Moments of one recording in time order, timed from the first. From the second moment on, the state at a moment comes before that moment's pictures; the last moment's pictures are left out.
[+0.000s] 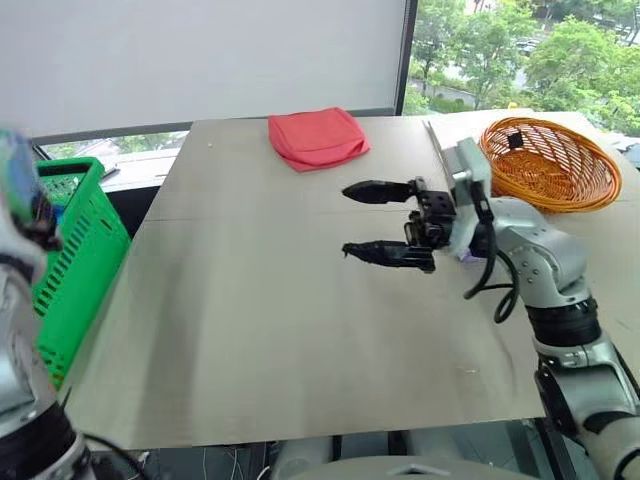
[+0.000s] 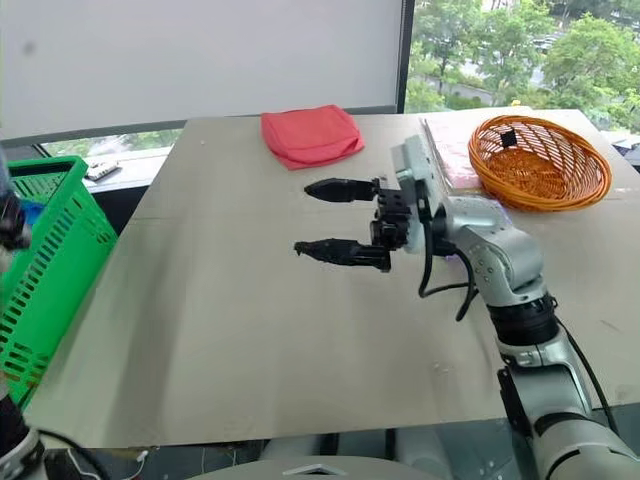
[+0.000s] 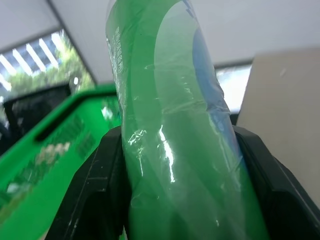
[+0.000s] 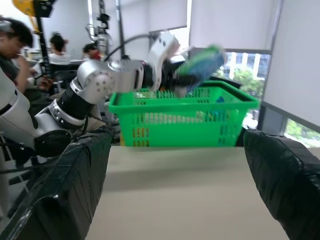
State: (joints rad) left arm -0.05 0.67 0.78 -0.43 -0.17 0.90 -0.14; right arm -0.68 -0.36 0.14 -0.13 0.71 0.51 1.15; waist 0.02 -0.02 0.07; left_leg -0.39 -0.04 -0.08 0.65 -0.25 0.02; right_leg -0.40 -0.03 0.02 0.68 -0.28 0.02
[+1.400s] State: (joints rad) left arm -0.70 0.24 -0.10 0.34 -0.25 0.39 -0.63; right arm -0.15 -0.67 -0.11 -0.22 0.37 0.41 0.80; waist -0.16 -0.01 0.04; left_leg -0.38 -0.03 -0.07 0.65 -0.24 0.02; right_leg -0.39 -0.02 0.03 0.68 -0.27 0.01
